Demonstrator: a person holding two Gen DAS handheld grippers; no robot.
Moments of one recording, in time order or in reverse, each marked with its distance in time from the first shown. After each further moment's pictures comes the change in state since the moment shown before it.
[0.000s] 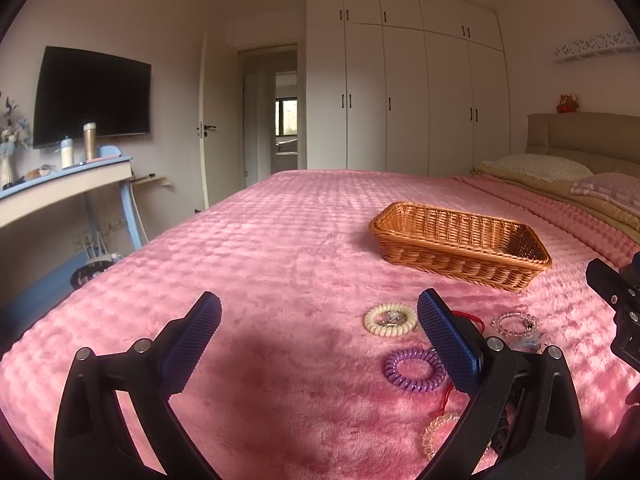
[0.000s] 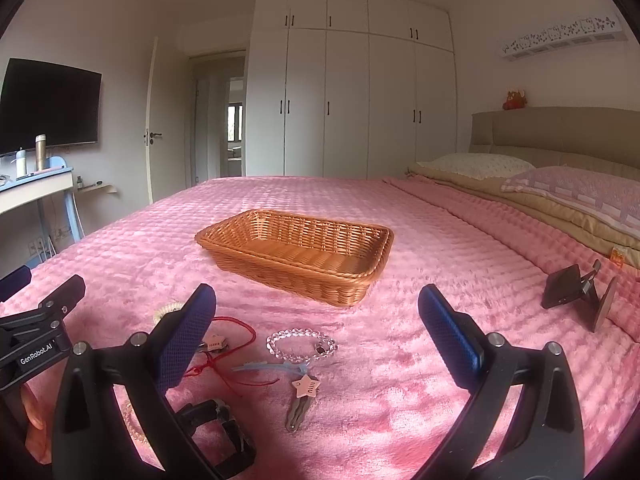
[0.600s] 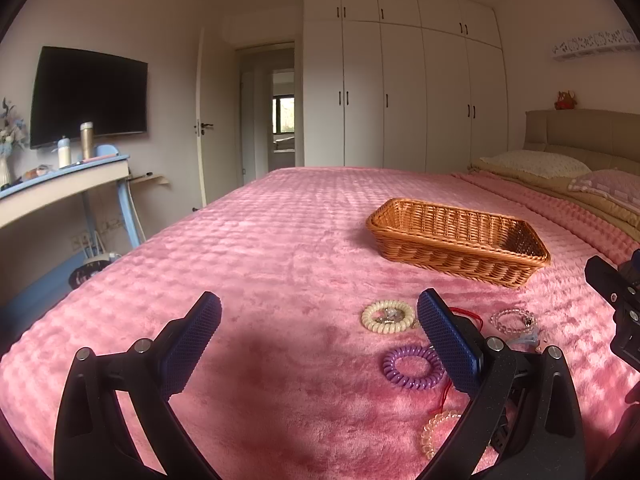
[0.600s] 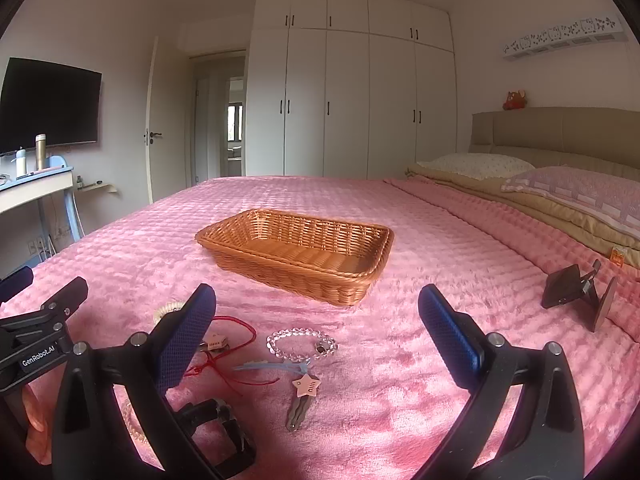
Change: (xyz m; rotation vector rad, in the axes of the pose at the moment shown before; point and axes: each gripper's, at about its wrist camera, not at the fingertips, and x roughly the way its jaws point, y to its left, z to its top) left arm 0.000 -0.006 -0.004 0.009 0.005 -0.002; right arm 0.000 0.001 -0.001 -0.002 -0.001 0.001
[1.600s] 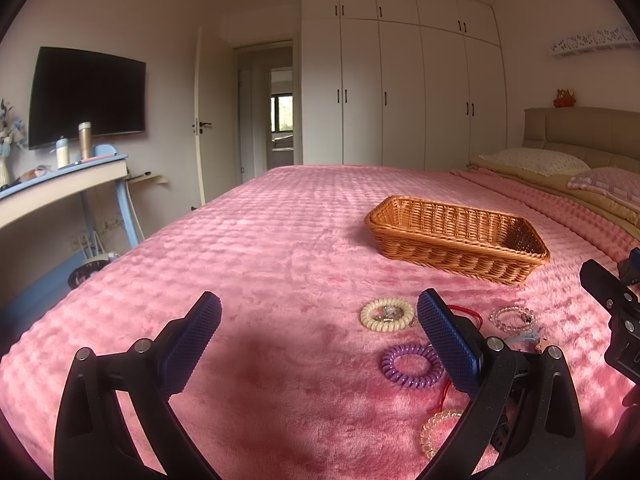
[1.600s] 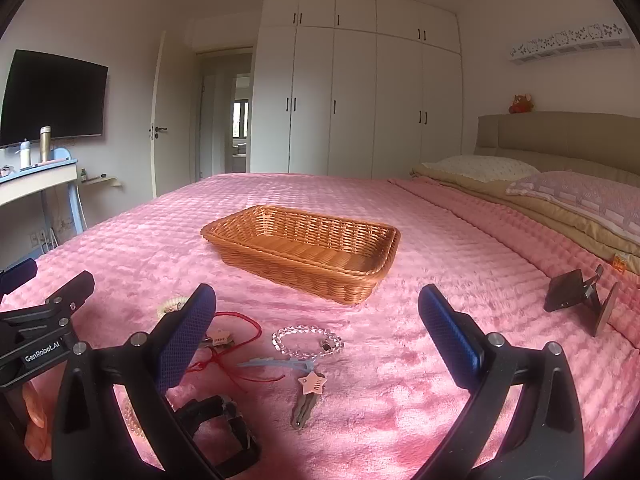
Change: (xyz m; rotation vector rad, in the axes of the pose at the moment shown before) left arm -0.001 0.000 0.001 0.003 0.007 -0.002; right arm 0.000 0.006 -0.003 -0.028 0.005 0.011
